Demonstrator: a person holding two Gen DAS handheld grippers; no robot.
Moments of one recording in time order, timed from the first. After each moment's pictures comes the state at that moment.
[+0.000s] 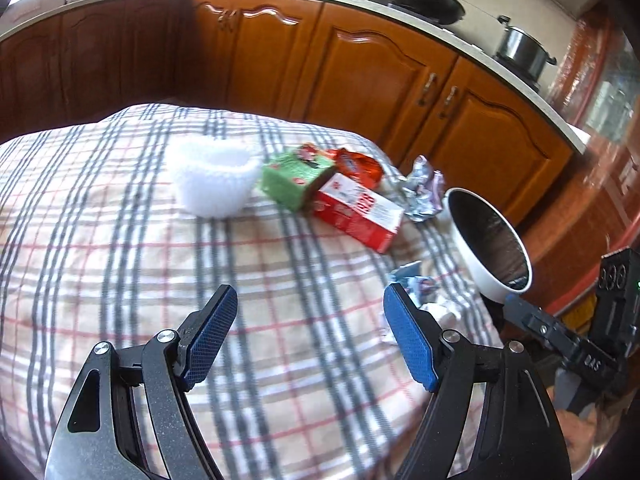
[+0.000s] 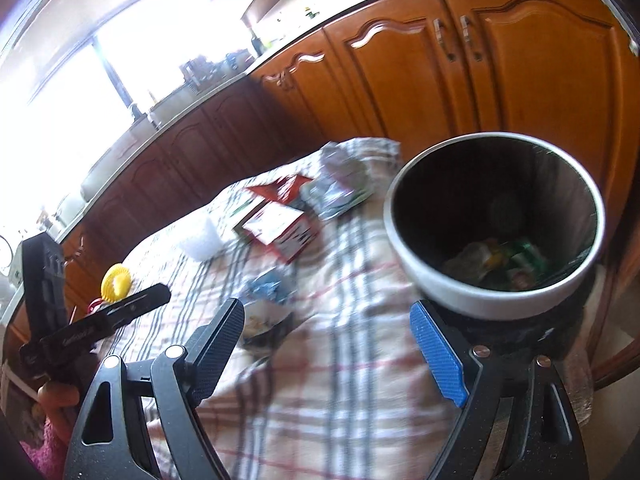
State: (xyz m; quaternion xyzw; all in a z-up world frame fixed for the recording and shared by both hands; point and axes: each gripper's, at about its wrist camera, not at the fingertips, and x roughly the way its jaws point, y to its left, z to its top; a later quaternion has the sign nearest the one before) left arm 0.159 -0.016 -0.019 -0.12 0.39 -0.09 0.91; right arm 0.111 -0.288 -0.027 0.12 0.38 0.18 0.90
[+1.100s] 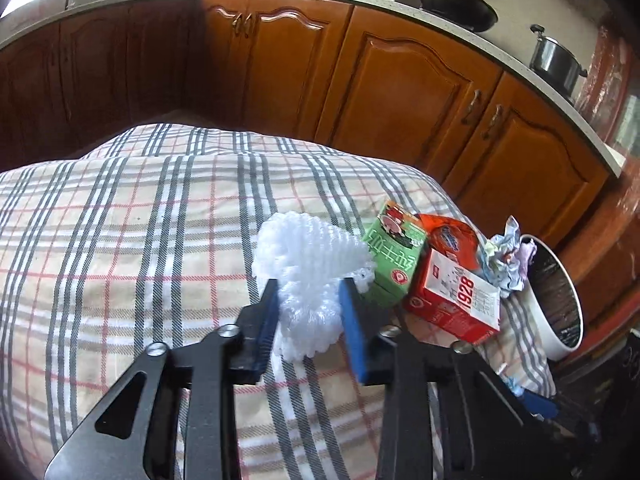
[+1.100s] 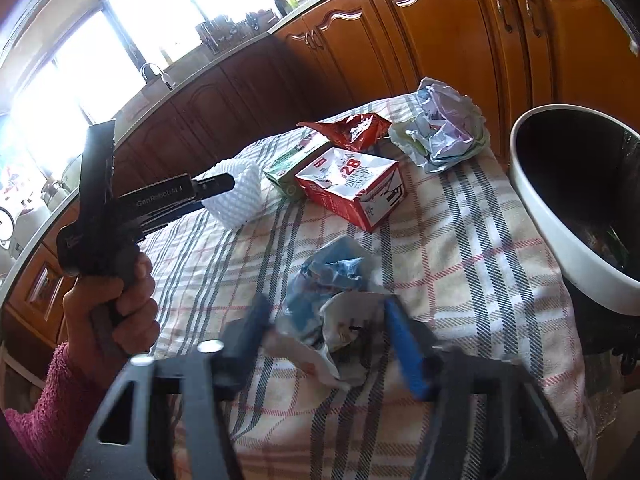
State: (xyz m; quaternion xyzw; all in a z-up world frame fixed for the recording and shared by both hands) left arm 0.268 0.031 -0.041 -0.10 0.39 -0.08 0.91; right arm 0.144 -0.207 -0.060 0.10 0.42 0.21 0.88
